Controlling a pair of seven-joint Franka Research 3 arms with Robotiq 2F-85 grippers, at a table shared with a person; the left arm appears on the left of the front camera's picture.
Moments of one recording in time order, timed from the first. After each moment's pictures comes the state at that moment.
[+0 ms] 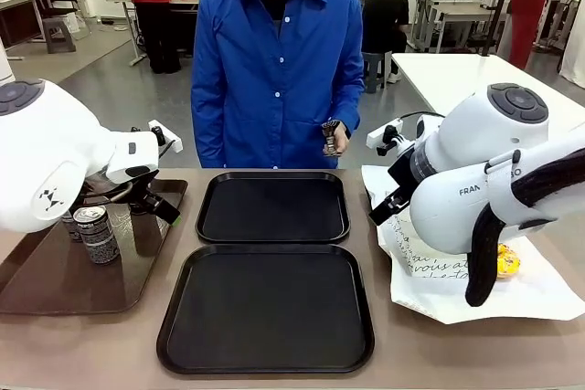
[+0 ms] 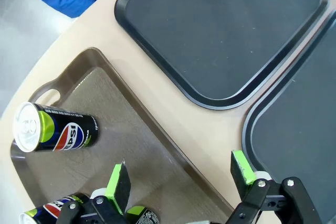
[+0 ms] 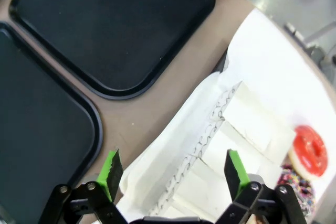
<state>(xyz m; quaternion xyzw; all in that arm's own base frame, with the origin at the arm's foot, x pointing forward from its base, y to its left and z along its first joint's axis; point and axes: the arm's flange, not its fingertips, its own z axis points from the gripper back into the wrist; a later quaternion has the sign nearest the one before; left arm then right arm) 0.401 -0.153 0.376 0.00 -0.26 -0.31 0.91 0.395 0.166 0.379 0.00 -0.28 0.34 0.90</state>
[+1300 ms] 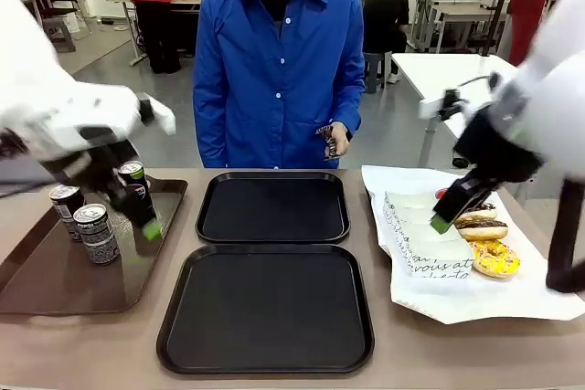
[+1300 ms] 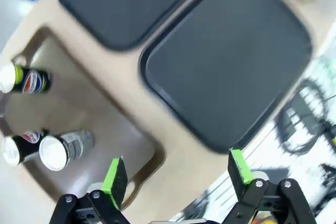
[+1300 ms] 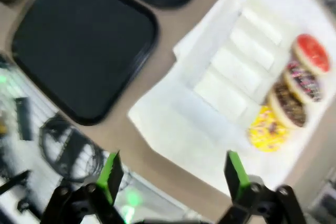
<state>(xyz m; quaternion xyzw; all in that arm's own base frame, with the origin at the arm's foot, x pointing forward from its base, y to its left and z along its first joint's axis) 0.288 -0.171 0.502 -0.08 -0.17 -0.35 0.92 0.296 0.101 0.496 0.08 -0.14 0.30 0.94</state>
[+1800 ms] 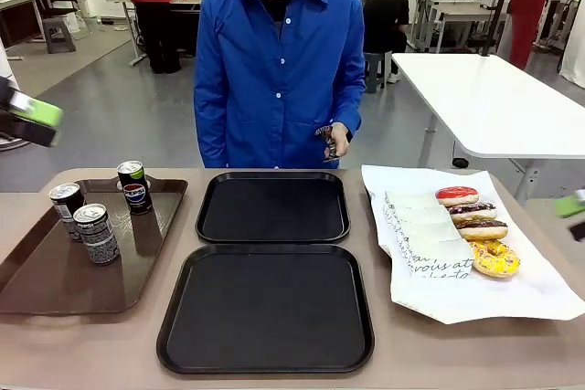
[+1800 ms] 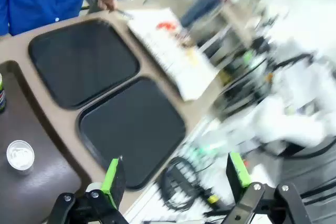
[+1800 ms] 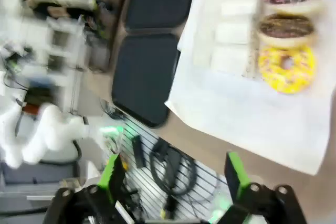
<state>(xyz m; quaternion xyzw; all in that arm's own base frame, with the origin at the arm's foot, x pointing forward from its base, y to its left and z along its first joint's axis) 0.283 0.005 0.560 -0.47 -0.25 -0.21 0.82 0.263 -0.131 0.452 0.42 -0.14 0.05 0.89</state>
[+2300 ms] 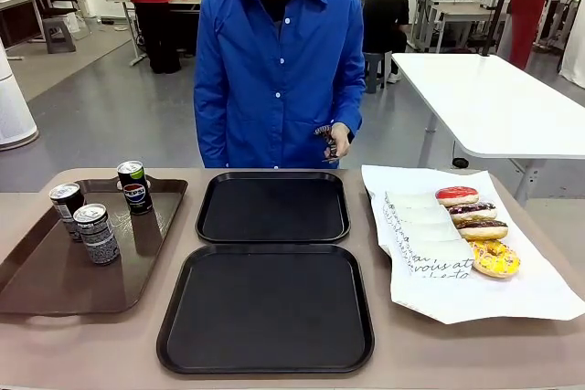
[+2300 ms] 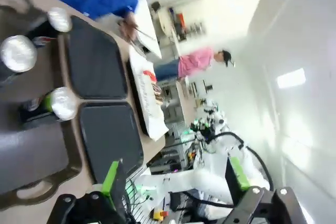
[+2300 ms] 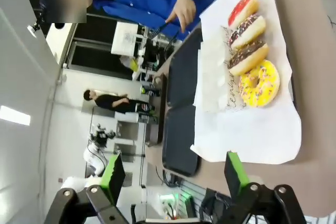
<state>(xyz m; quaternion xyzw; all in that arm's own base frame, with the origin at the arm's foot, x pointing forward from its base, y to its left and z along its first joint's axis) 0.281 0.164 0.433 -0.63 -0.22 0.04 0.74 0.199 -0.236 0.406 0.55 -0.26 -0.13 0.78</state>
